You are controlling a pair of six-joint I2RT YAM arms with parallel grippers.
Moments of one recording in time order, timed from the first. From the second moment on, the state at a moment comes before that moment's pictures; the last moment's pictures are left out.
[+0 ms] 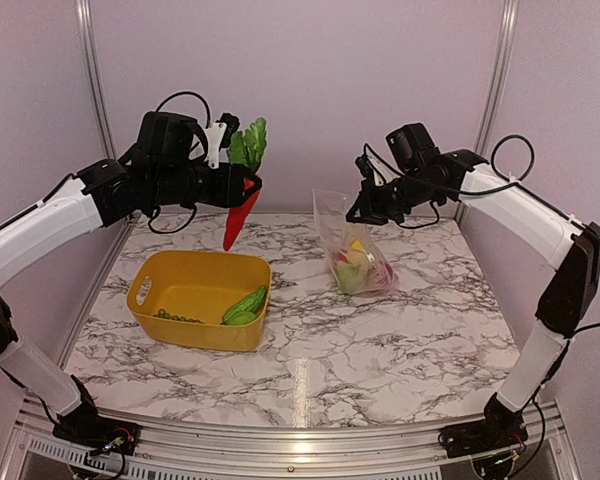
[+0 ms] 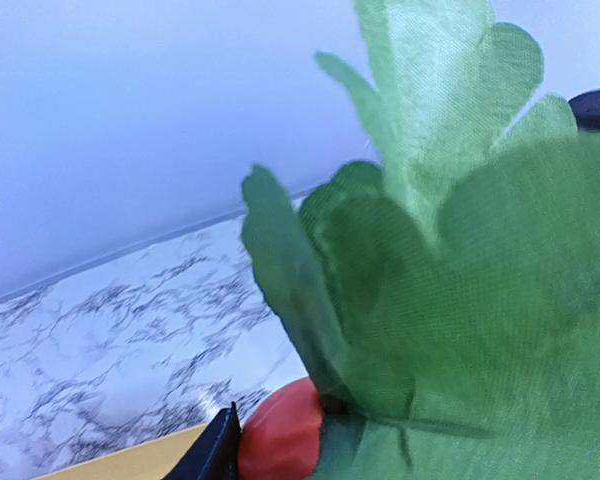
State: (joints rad) left arm -0.76 1.50 1.57 -0.48 -0.08 -0.23; right arm 0.55 1.72 1.74 -0.81 -0.33 0.40
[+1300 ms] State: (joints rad) left arm -0.99 1.86 1.52 0.30 -0.33 -0.93; right arm 0.57 1.72 1.81 -0.80 -0.28 0.44
